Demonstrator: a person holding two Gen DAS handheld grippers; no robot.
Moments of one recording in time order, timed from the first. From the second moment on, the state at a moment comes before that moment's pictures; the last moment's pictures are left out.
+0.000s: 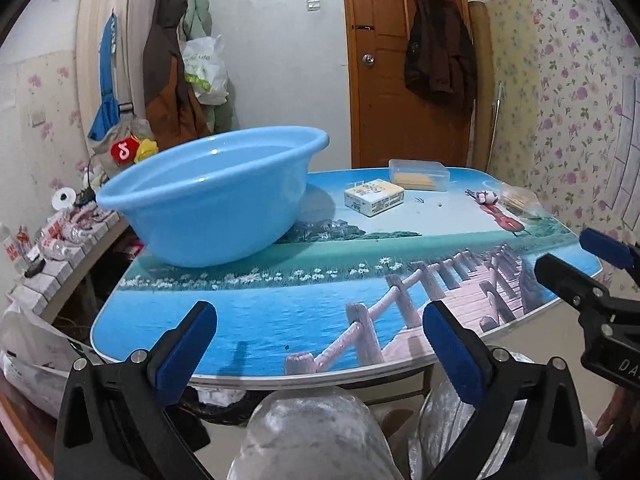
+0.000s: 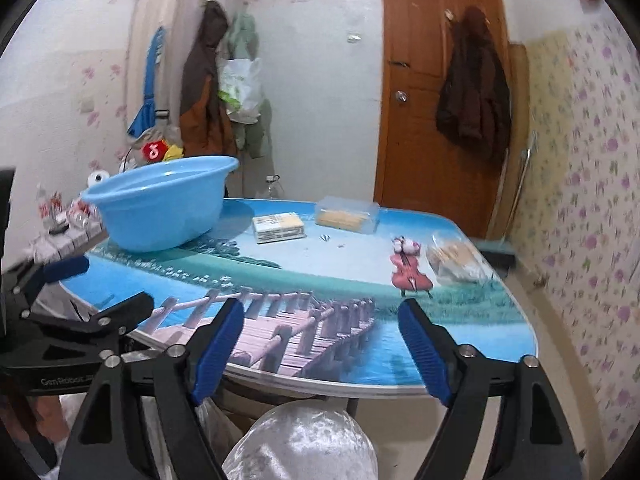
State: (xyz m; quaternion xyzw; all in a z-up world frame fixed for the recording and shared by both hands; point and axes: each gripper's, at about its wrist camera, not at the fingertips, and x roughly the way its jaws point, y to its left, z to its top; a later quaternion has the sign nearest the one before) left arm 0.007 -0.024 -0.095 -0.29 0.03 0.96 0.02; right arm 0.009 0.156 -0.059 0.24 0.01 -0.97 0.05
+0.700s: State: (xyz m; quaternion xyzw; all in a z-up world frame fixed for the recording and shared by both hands) left arm -0.001 -0.038 -0.105 -0.32 -0.01 0.95 0.03; right arm 0.006 0.149 -0.062 0.25 0.02 -0.97 0.05
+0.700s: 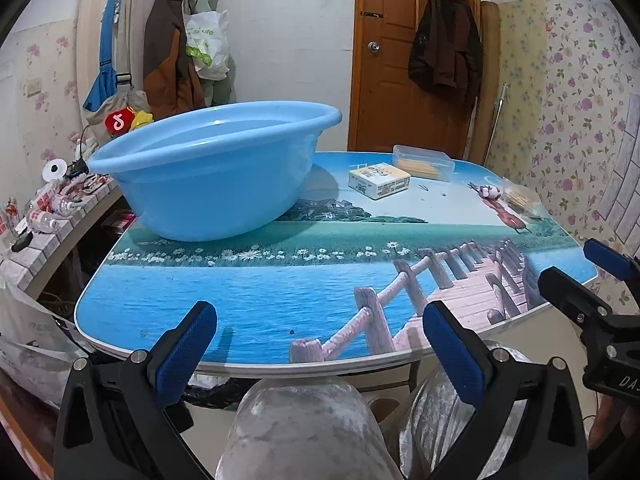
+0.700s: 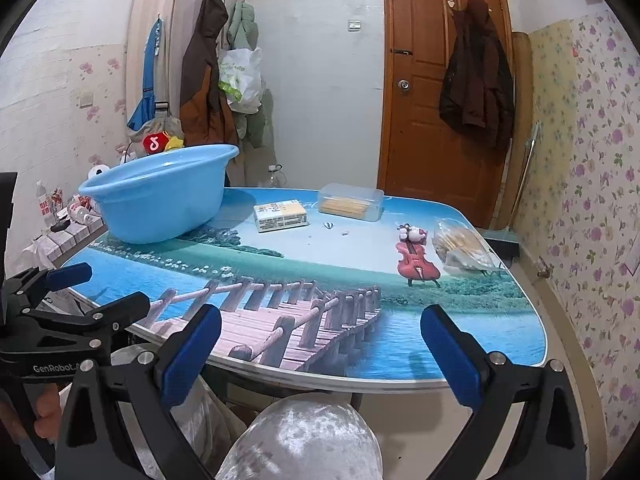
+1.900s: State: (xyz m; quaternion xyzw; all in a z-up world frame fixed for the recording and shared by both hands) left arm -0.065 0.030 -0.089 -0.32 0.04 0.94 0.08; right arm -0.004 0.202 -0.066 0.25 0.01 -0.97 -0.01
